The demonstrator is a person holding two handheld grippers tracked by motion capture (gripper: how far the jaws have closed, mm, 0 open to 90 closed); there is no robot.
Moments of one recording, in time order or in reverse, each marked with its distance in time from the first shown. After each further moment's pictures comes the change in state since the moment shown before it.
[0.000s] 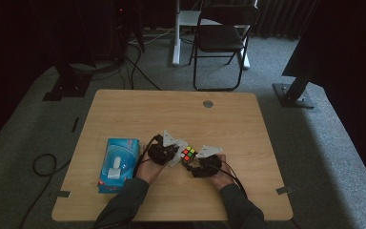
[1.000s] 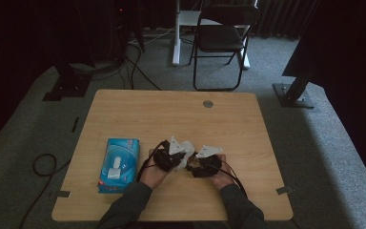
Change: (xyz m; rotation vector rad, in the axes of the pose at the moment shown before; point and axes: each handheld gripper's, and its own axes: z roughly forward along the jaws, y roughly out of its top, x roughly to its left) left arm -0.019 0.000 -0.002 -0.038 -0.037 0.055; right arm 0.000 0.000 0.000 0.003 0.002 0.003
